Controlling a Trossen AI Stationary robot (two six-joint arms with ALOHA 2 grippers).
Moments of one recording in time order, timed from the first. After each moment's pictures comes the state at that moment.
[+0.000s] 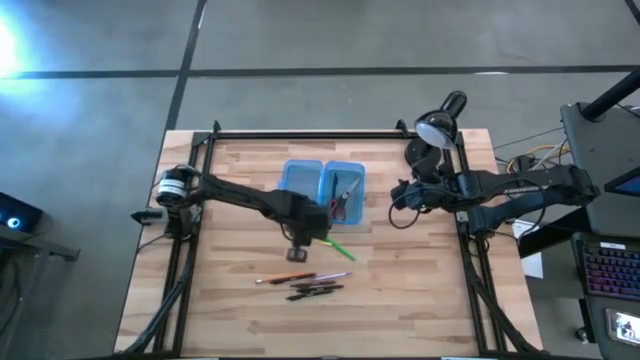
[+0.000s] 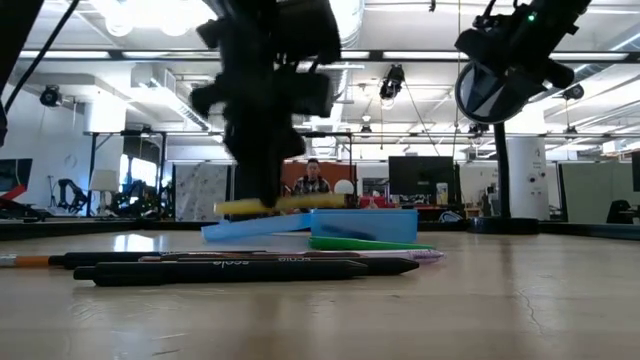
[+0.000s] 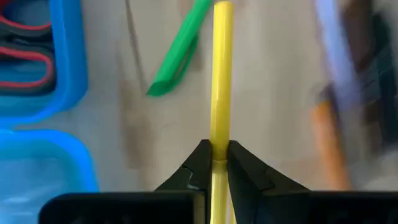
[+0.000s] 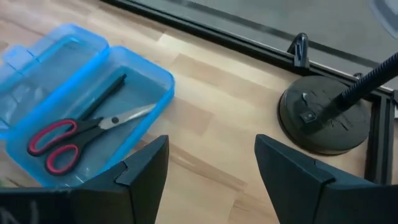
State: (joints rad) left arm -0.04 1.85 1.36 -0.75 0.12 0.03; right arm 0.05 1.07 0.90 -0.95 0.73 1.01
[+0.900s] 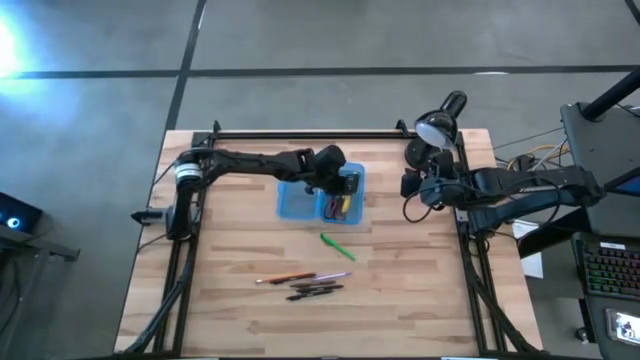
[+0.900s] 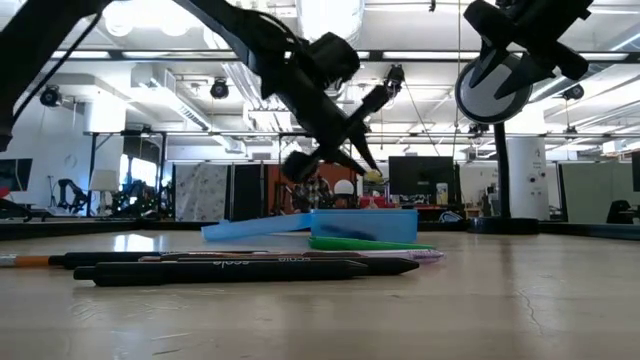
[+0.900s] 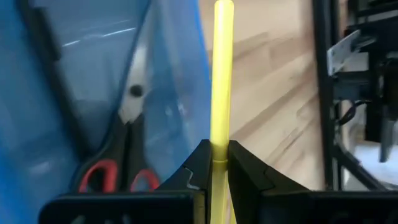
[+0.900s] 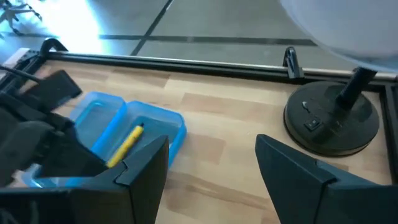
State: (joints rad) left arm 0.27 1.99 1.47 -0.24 0.19 -1.10; right arm 0.07 0.96 0.91 -0.95 0.84 1.20
